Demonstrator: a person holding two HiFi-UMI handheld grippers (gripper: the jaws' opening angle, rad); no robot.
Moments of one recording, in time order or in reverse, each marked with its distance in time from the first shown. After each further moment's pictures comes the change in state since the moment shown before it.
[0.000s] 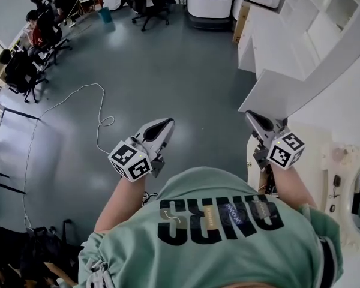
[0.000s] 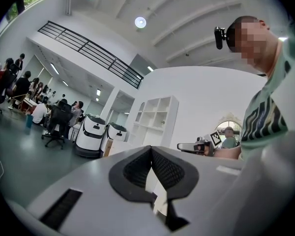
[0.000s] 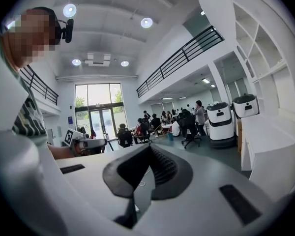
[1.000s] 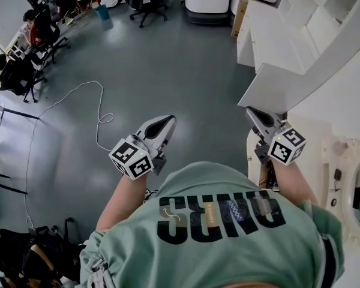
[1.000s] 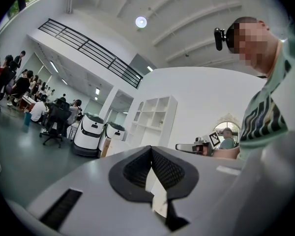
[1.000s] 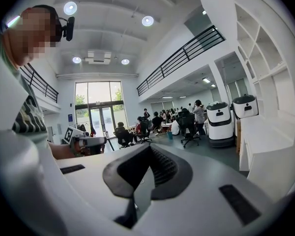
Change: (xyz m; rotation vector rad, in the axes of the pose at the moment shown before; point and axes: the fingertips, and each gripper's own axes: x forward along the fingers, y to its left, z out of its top) left arm 0.000 -0.011 0.000 -0.011 -0.002 -0.017; right arm -0.006 0.005 0.001 -0.018 0.015 -0.004
